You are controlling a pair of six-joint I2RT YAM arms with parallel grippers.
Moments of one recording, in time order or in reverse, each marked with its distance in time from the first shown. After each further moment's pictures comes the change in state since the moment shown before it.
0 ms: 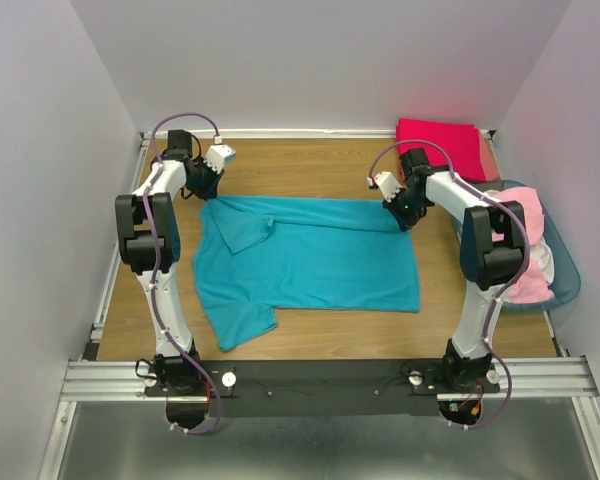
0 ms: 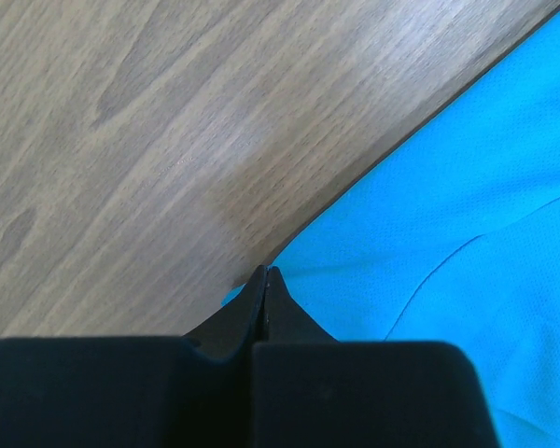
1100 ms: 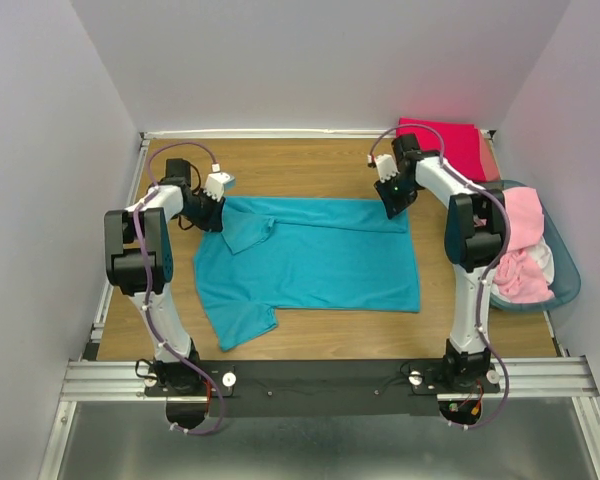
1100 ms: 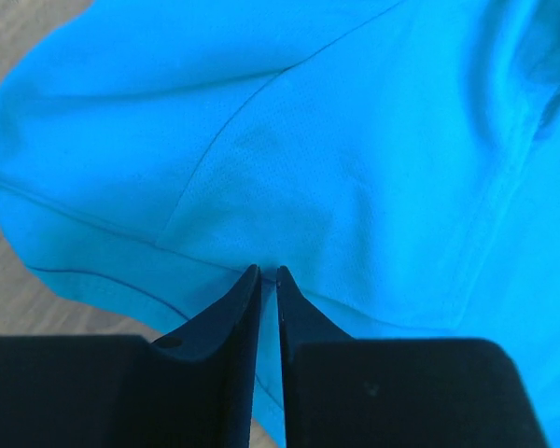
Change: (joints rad) left arm 0.002 -0.245 -0.403 0.026 0.094 -0.074; right arm 0.008 0.190 0.274 -0.045 -0.026 0.280
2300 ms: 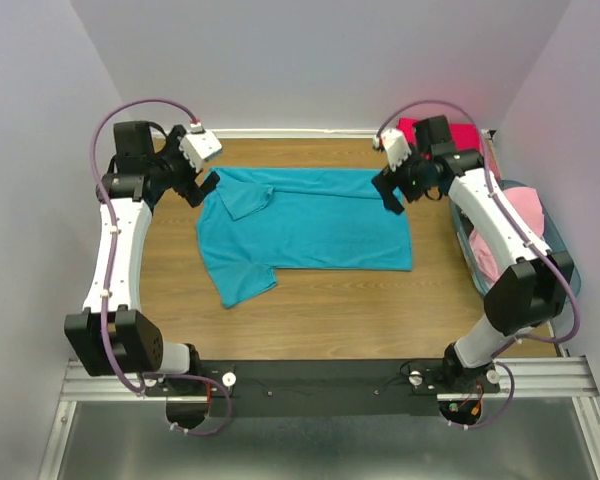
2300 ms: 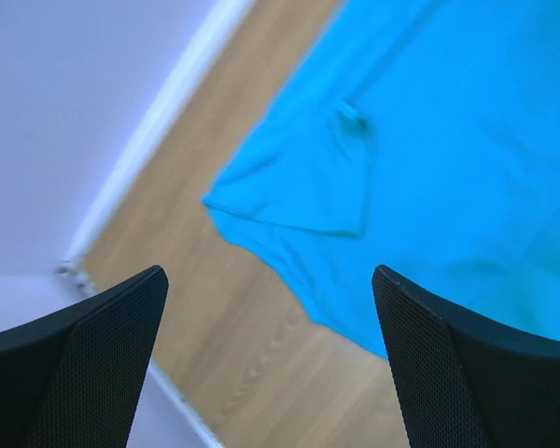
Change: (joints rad) left arm 0.003 -0.565 0.127 -0.097 0.084 0.195; right arm 0.076 -0.510 -0.076 -0.052 -0.021 -0.085
